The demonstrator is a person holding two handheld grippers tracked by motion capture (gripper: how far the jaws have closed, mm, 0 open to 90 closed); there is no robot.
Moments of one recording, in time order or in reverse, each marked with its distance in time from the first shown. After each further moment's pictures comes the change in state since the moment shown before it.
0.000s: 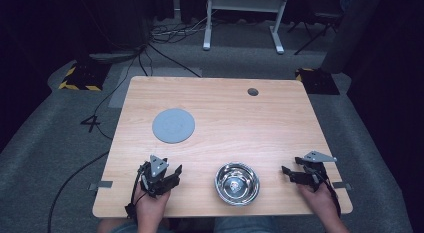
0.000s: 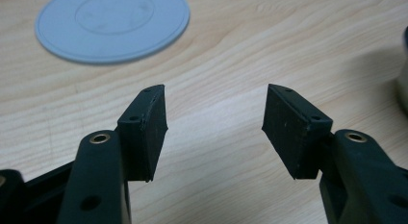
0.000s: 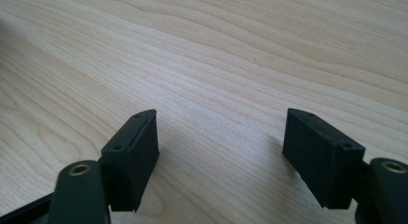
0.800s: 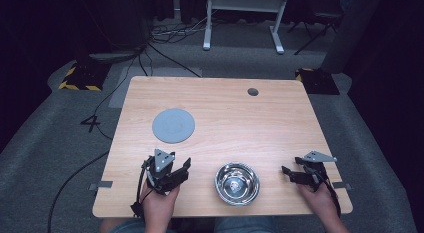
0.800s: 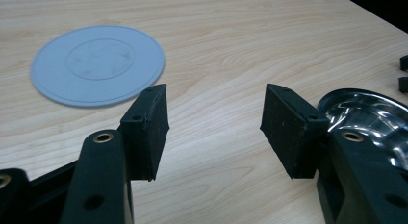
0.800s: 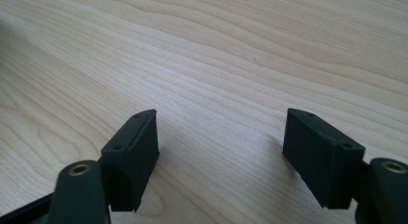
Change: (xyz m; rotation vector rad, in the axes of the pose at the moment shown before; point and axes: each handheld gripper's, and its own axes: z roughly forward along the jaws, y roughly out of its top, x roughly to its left) left arm -0.030 0.041 -0.018 -0.037 -0.047 -0.085; right arm 0.000 0.000 0.000 0.000 0.000 0.000
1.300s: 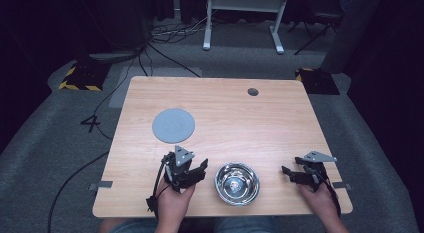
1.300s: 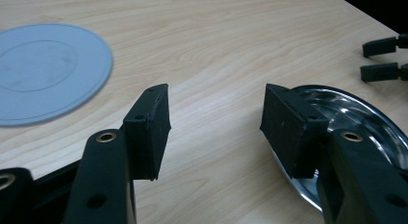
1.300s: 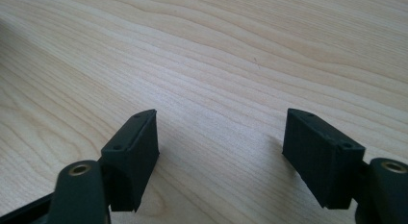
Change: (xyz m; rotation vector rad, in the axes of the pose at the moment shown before) left arm -0.035 0.012 0.024 0.075 -0.081 0.059; right arm 0.000 0.000 0.000 0.001 0.000 0.001
